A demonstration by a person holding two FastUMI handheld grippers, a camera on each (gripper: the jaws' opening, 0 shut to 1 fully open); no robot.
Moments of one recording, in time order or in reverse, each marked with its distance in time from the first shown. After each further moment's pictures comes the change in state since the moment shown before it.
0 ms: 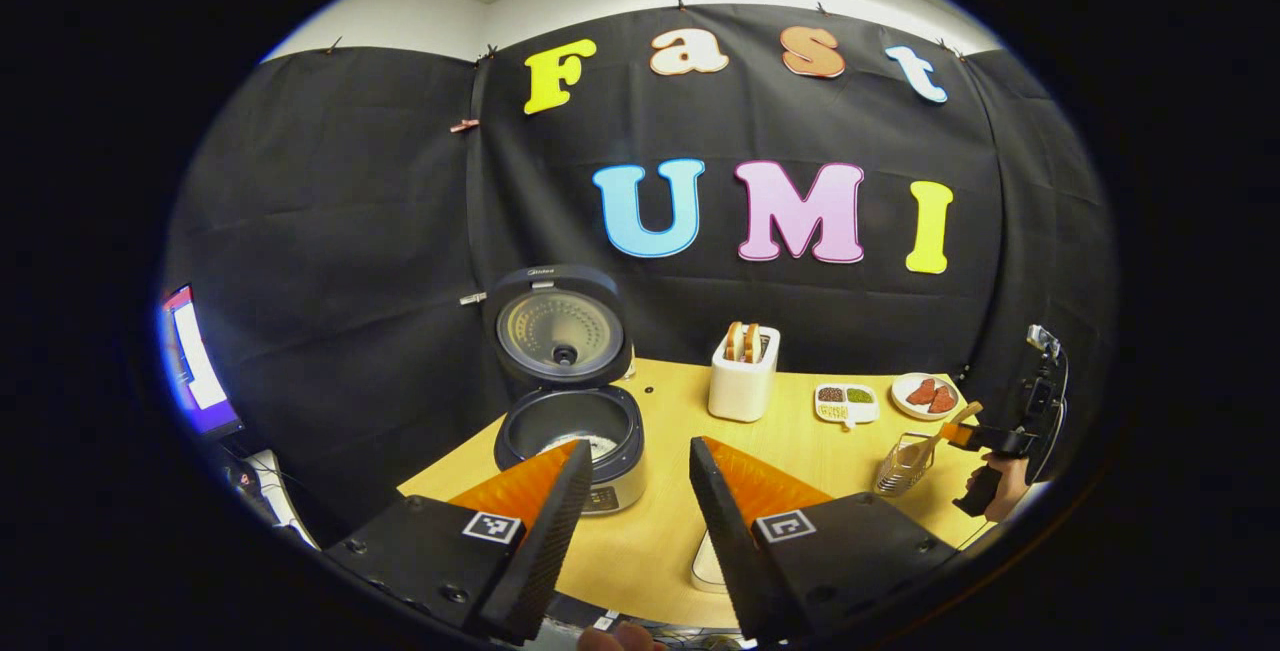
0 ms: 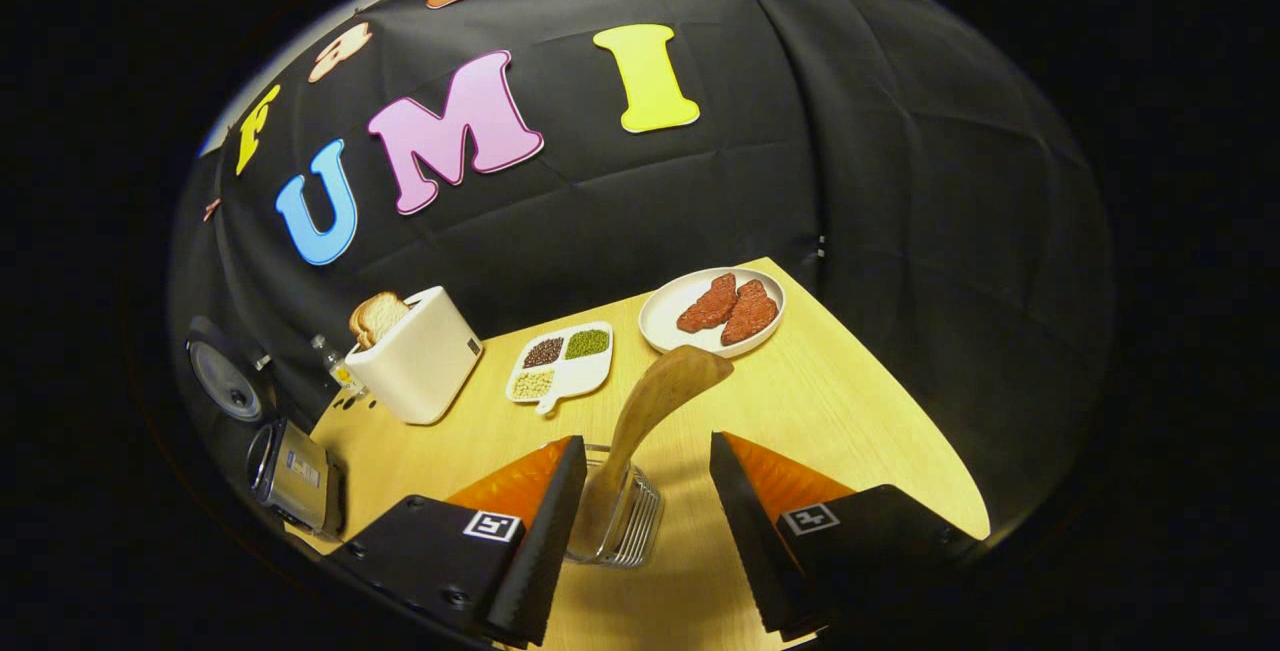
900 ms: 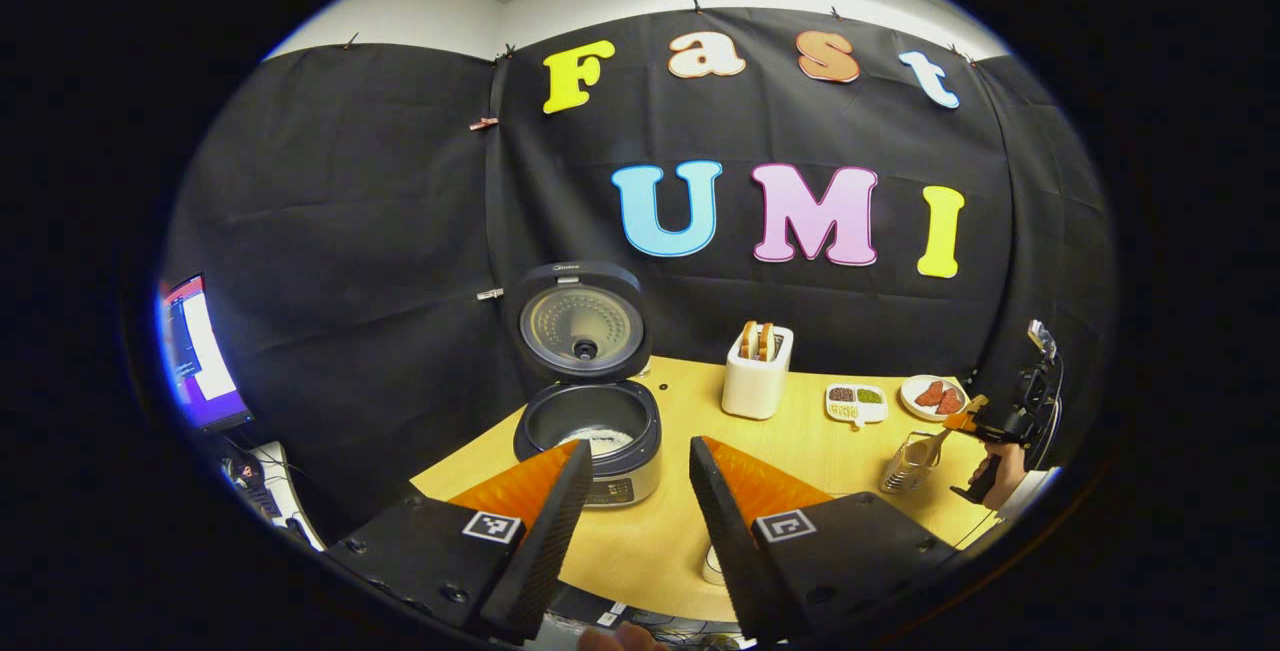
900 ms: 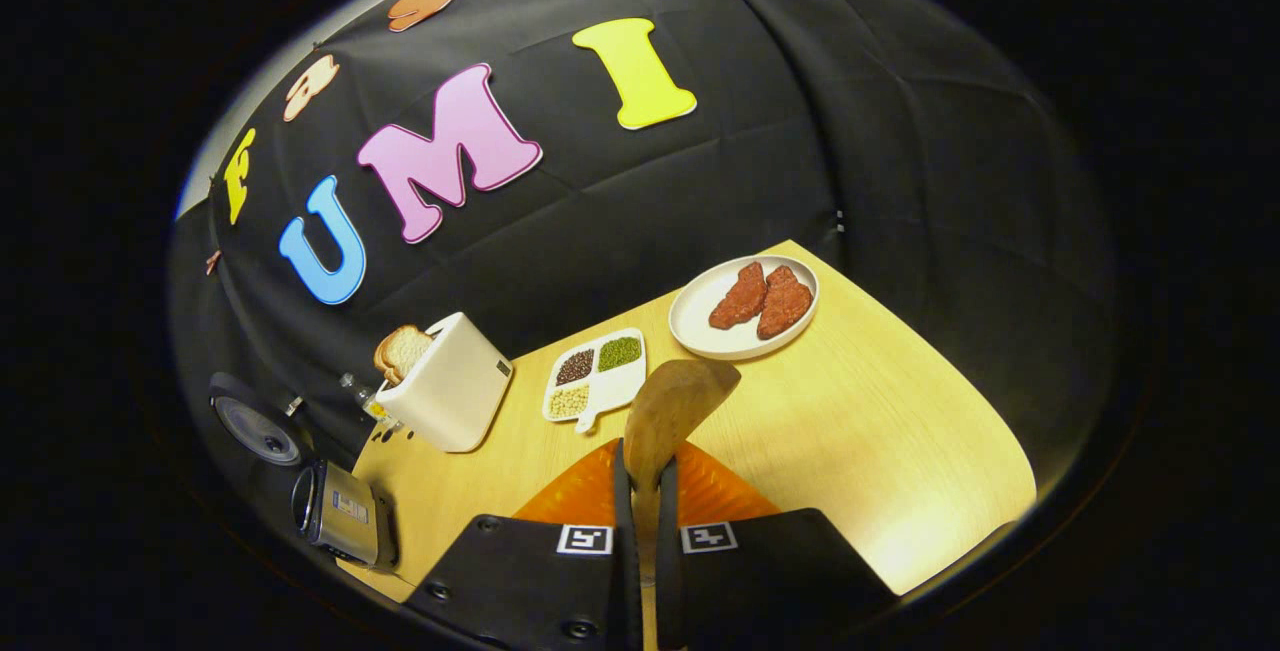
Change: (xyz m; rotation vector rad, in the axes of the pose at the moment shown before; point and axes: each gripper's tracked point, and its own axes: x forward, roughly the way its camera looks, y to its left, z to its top) left arm -0.021 0.020 0.000 -0.019 -0.020 0.033; right arm -0.007 0.036 0.020 0.093 -0.004 0.065
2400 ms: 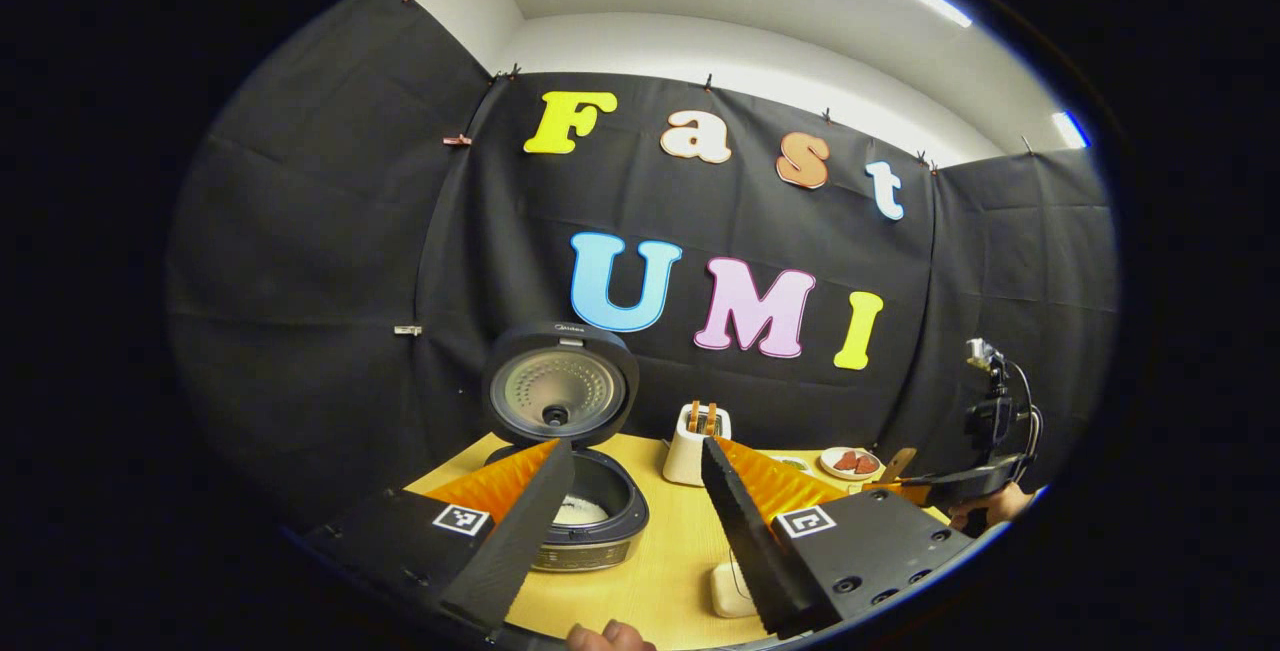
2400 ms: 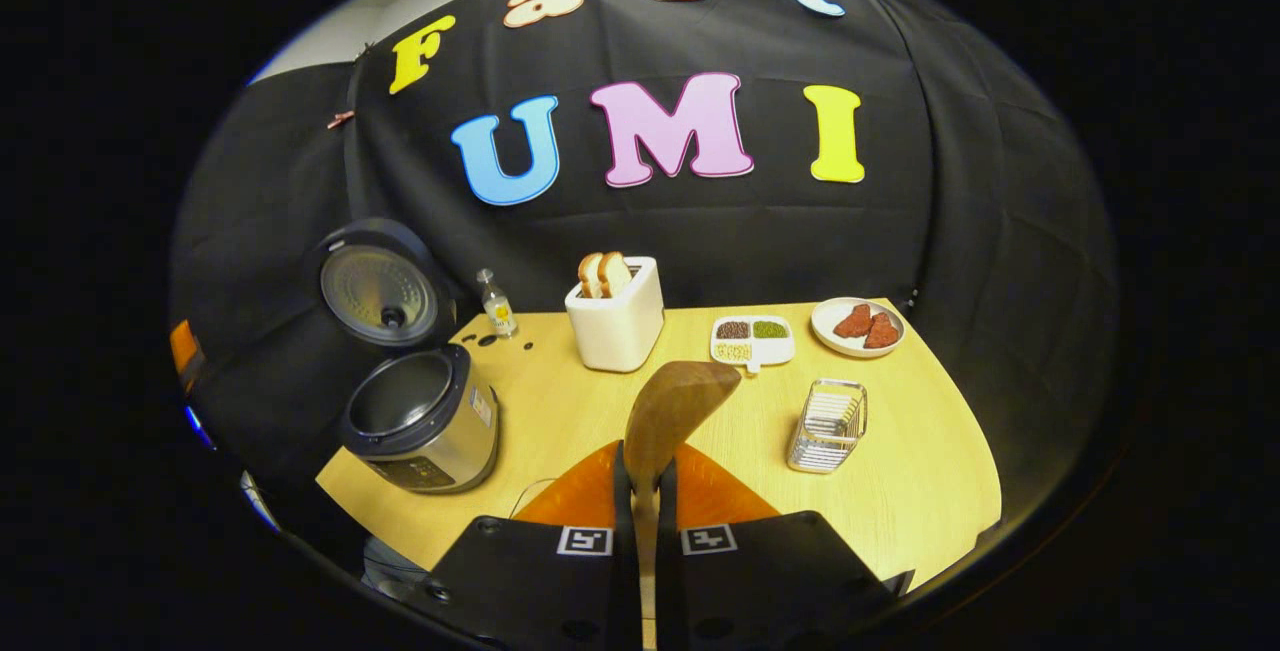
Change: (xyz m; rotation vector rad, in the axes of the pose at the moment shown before) left arm 0.037 0.112 0.023 -0.150 -0.251 -0.376; right arm -0.170 0.221 -0.115 -0.382 0.060 0.099
